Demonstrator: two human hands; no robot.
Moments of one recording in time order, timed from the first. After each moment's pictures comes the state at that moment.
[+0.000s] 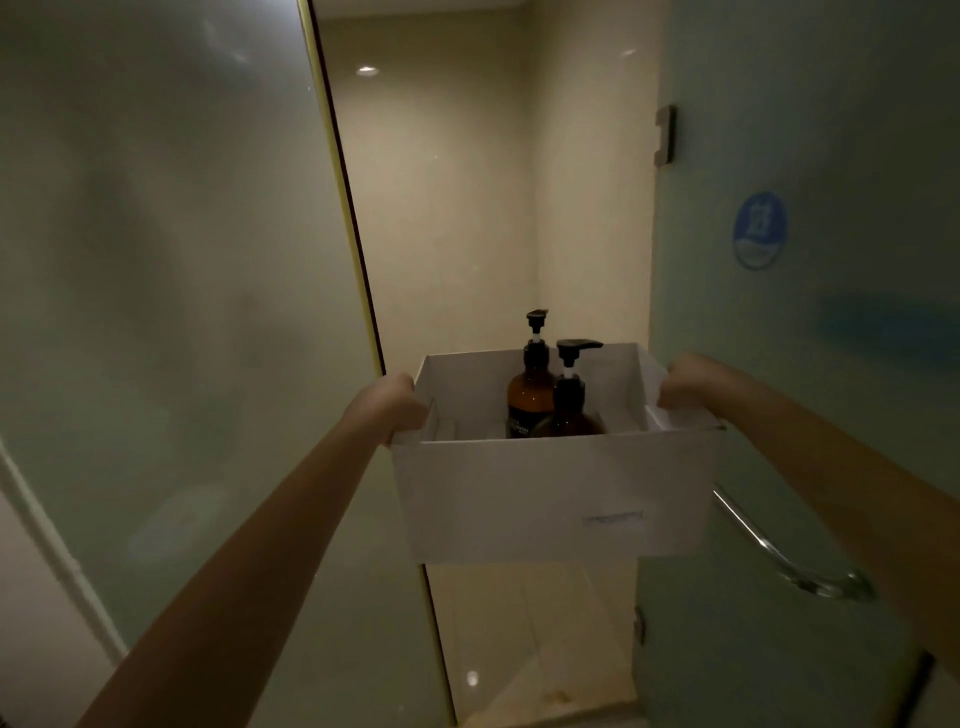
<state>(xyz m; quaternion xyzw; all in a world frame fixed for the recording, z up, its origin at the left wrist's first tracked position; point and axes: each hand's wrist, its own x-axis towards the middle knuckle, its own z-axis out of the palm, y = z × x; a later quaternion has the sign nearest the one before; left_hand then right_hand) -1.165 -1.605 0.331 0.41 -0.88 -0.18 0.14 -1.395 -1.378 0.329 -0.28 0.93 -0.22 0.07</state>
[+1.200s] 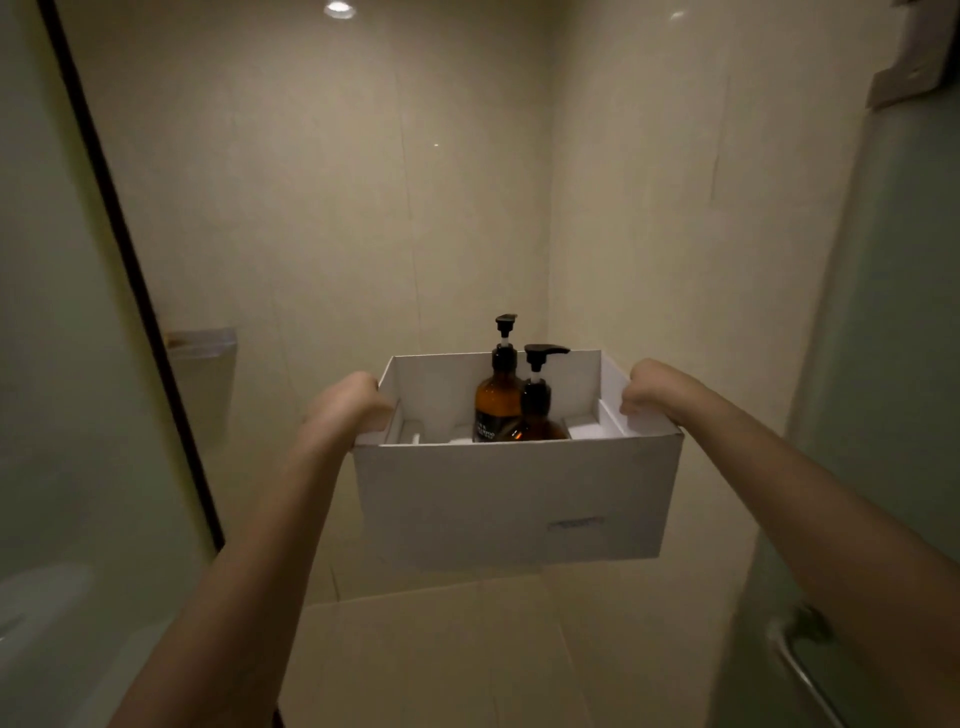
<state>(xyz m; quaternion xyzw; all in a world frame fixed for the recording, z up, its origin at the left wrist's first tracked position) -1.499 -1.925 0.308 0.45 -0.87 -0.16 0.16 -1.743 -1.713 0.312 -0.28 0.94 -0.18 0.08</state>
